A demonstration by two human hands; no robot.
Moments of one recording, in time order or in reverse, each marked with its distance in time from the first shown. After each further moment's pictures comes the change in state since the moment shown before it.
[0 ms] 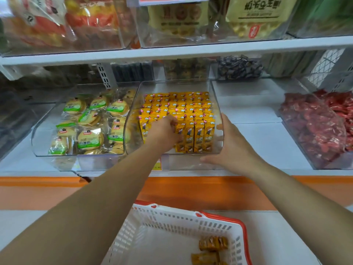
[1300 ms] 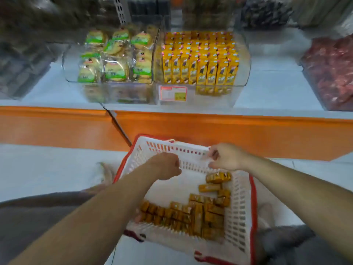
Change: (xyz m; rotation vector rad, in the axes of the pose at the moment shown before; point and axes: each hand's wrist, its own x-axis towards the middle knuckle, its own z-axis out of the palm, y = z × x) left_hand -0.203 -0.140 0.053 0.424 -0.729 -0.059; right_hand -0.120 0.035 0.118 -0.380 -0.697 0.212
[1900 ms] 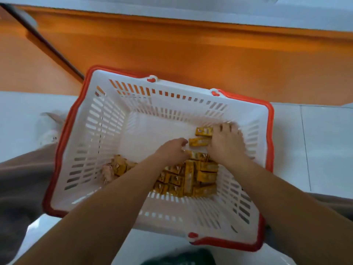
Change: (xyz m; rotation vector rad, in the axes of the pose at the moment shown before) left_hand 0.127 -0.004 0.193 -0.388 -0.187 0.023; right_hand 0.044 0.071 0.170 -0.470 0.128 0.314
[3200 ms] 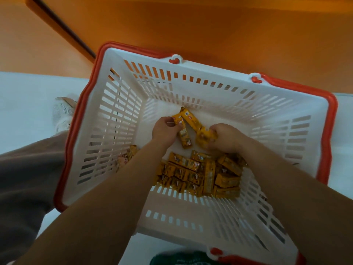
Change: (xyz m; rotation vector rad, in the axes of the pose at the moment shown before) left_hand 0.010 -0.058 -0.029 -0.875 0.464 -0.366; right_hand 0.064 -0.041 0.032 0.568 -0.382 -0.233
